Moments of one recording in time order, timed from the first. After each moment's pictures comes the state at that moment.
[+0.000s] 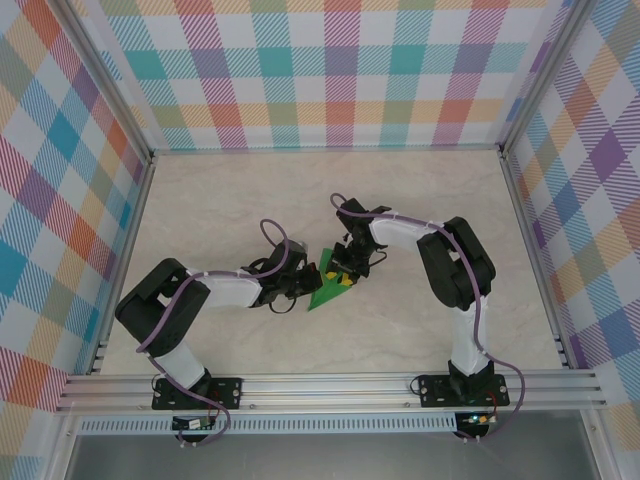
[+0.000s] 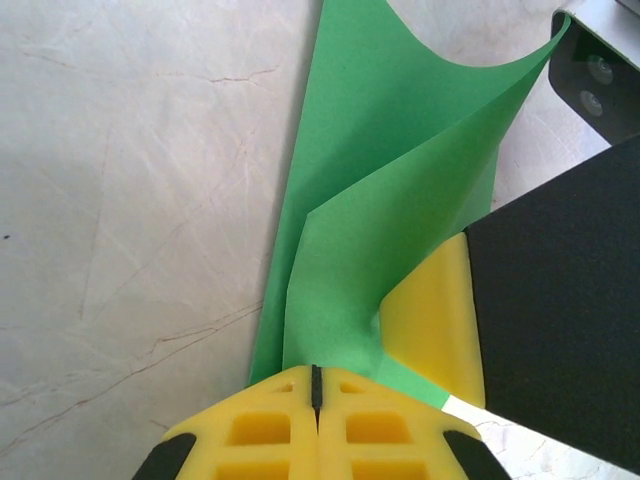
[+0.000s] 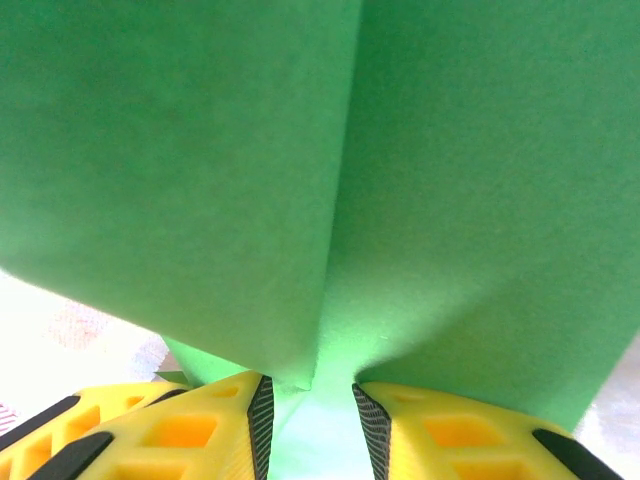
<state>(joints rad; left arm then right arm) -0.69 1.67 0.69 0.15 0.18 -0.91 0.60 2.05 1.34 -0.75 -0.47 0.87</state>
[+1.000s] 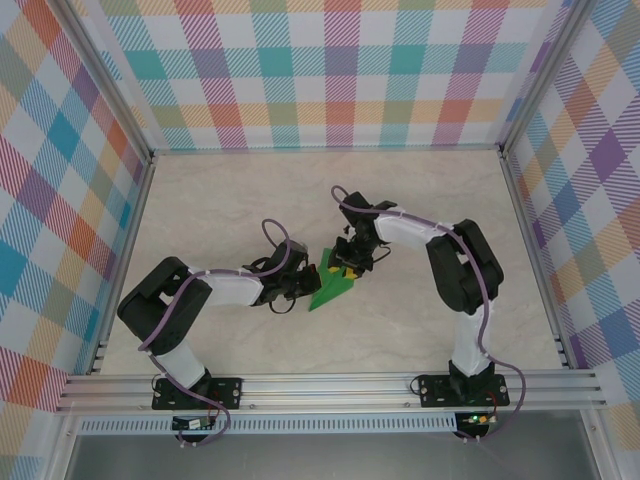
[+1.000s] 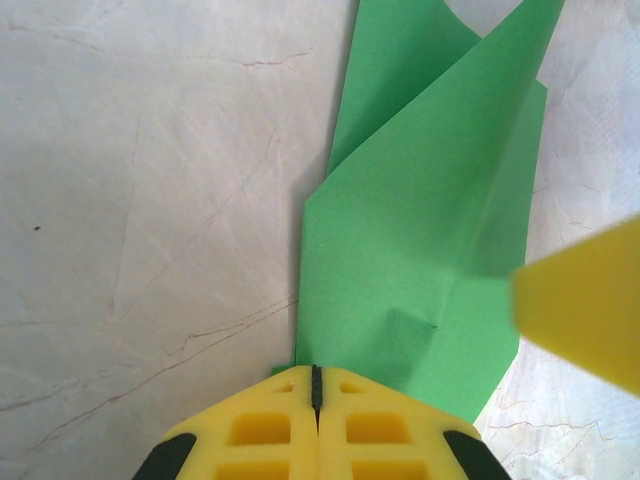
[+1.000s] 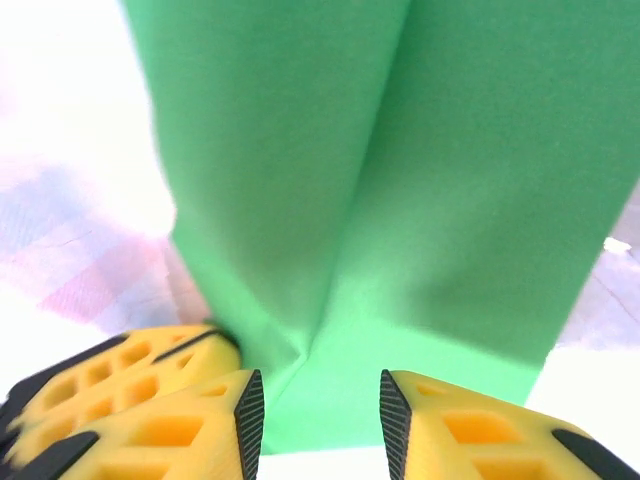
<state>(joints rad) -0.69 1.68 0.71 0.10 0.17 -0.89 0.59 1.95 1.36 -0.76 -0.43 0.76</state>
